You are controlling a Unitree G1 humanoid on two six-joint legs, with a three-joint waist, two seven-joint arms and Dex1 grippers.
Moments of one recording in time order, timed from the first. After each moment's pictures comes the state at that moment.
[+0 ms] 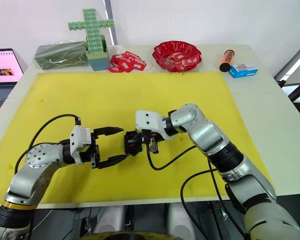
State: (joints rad) left arm -0.07 0.61 -0.02 -0.32 -0.43 0.14 -1.04; right arm -0.75 -0.53 0.50 -0.12 0.12 0.56 1.19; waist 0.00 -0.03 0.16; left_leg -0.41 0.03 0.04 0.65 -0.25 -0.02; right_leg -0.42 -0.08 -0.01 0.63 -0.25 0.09
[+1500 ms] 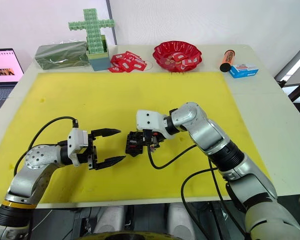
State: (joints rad) left arm -0.07 0.60 -0.02 -0.20 -0.40 0.02 -1.09; right arm -0.76 -0.54 0.48 -0.12 0.12 0.56 1.21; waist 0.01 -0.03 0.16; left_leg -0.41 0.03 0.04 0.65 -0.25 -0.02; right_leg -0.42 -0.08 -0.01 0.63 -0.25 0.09
